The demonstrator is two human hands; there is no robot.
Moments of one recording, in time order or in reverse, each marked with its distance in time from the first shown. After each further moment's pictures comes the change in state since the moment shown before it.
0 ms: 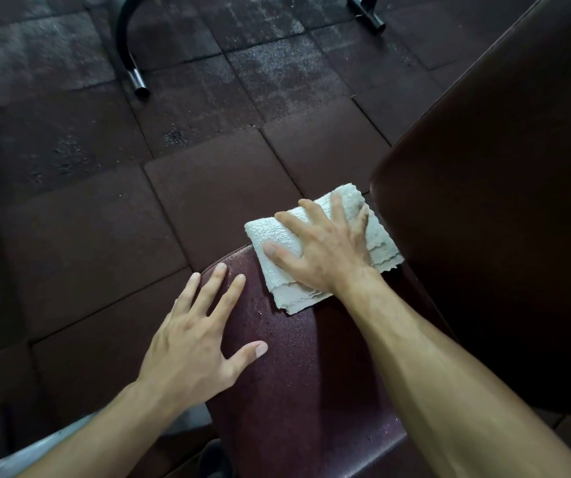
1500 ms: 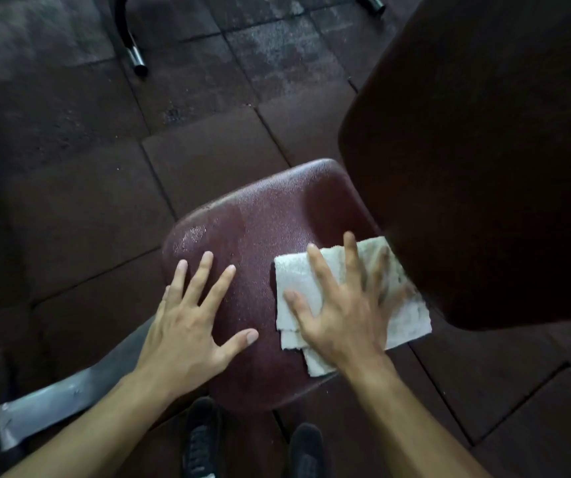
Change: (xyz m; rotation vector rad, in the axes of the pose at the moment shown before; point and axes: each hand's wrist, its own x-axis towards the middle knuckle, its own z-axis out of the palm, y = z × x) left_hand -0.065 0.048 0.030 -0.034 0.027 -0.070; right_hand -0.181 0.018 0.040 0.118 0.088 0.262
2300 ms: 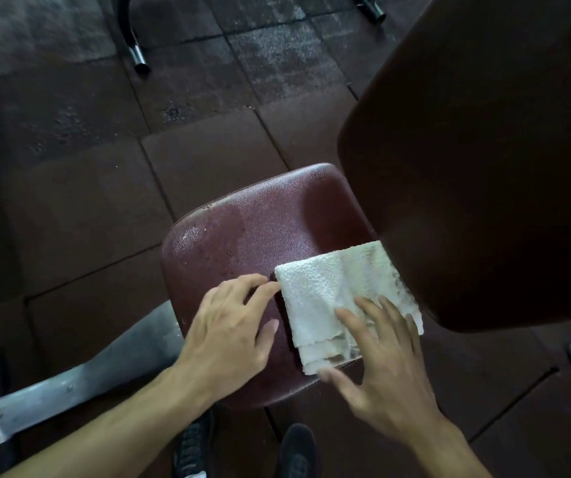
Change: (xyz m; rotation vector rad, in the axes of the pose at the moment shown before) left_hand 0.005 0.058 -0.009 -0.122 0.159 0.192; right_hand -0.064 0.065 -0.017 0.095 0.051 -0.255
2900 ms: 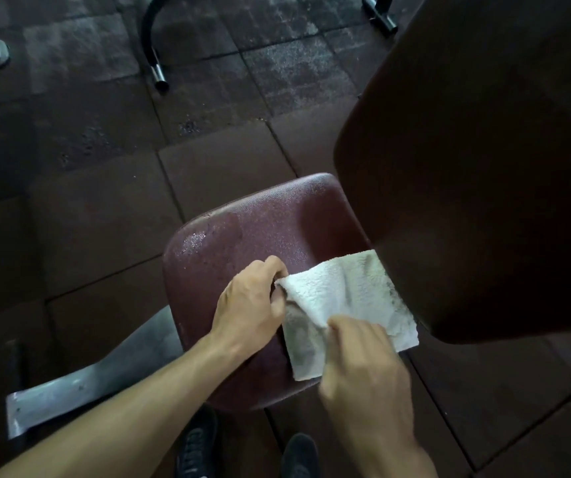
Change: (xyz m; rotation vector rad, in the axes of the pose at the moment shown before) left_hand 0.048 0.028 0.011 -0.286 0.021 -0.304; right_hand 0.016 -0.055 -0.030 0.047 0.353 0.073
